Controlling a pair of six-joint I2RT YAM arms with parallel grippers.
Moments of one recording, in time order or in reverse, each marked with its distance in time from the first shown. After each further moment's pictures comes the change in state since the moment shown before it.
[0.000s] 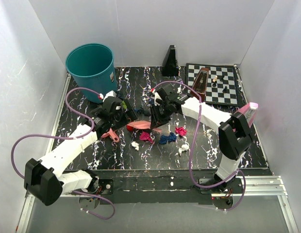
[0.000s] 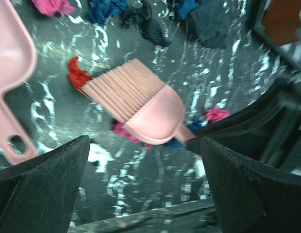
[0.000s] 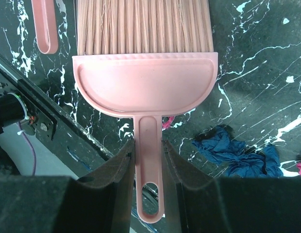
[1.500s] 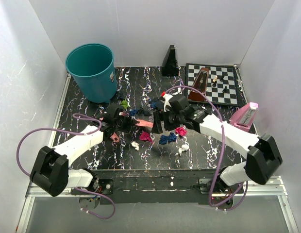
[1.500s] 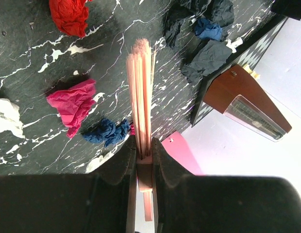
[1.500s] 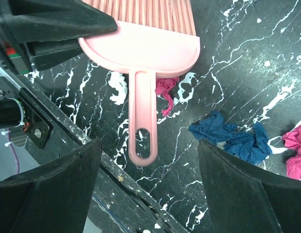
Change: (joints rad) left arm 0.039 0.145 -0.157 0.218 0.176 -0.960; right arm 0.051 -0.334 -0.303 0.203 0.153 0.023
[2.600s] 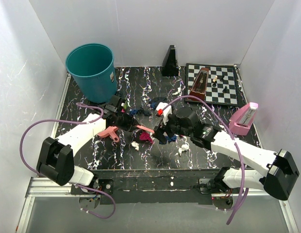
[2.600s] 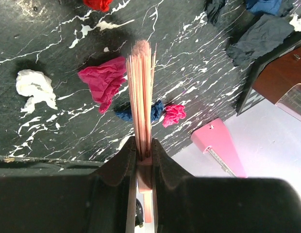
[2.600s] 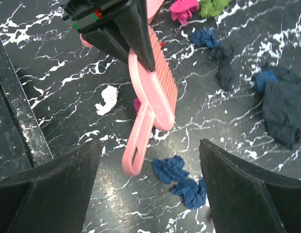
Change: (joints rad) left arm 0.038 0.114 0.219 -0.314 0.143 0.176; right arm 0.122 -0.286 -0.266 0.330 0.073 -0.465
